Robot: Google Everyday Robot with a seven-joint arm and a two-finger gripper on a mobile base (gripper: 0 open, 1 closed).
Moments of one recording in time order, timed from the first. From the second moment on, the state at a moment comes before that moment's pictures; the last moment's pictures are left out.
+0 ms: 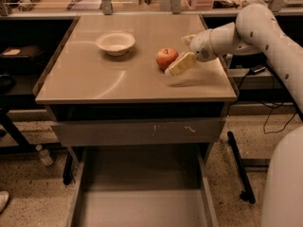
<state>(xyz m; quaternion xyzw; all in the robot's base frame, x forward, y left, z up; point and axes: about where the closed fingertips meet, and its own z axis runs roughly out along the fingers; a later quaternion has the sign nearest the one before) 0.739 -0.098 0.843 -0.50 0.71 0.24 0.43</state>
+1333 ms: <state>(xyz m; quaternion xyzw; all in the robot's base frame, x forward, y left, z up) 0.740 -0.098 0.843 -0.50 0.71 0.24 0.43</state>
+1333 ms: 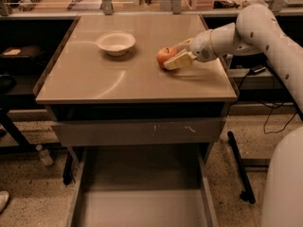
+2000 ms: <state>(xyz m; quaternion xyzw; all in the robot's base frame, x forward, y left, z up) 0.731 -0.097 0.842 -0.50 0.71 0.24 0.43</state>
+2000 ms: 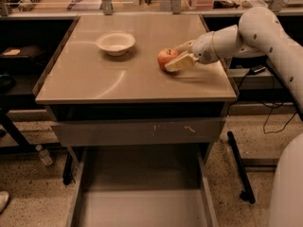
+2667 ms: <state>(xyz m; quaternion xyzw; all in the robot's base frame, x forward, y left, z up) 0.628 -0.099 0.904 -0.52 0.64 0.23 0.52</state>
